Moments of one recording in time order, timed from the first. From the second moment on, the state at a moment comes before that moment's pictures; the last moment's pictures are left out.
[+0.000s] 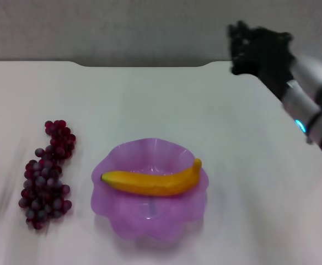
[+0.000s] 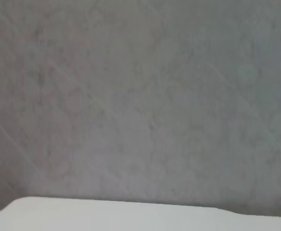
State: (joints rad) left arm -0.44 -2.05 0.64 -0.09 0.63 1.15 -0.23; right arm 0.24 2.01 -2.01 -1.28 0.65 -0.28 -0.38
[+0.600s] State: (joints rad) left arm -0.43 -2.04 0.65 -0.09 0.75 1.24 -0.42; right arm 0.15 2.01 -2.19 -0.83 0.86 -0.92 -0.38
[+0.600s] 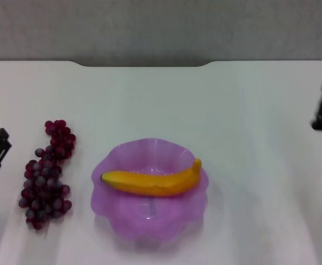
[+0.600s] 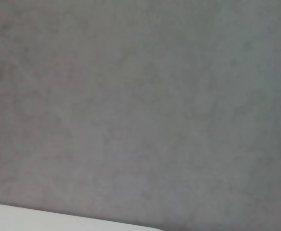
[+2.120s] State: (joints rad) left arm -0.20 -2.05 1.12 0.99 1.70 0.82 -1.70; right arm 0.20 2.00 -2.27 -0.72 0.91 -0.70 -0.32
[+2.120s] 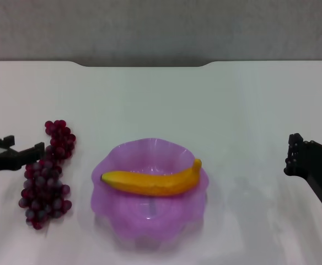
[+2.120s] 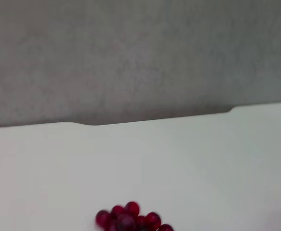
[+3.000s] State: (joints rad) left arm -0.16 -2.05 1.36 1.35 2.31 0.81 -2.32; right arm 0.21 2.00 -2.28 -0.70 0.91 -0.70 -0.30
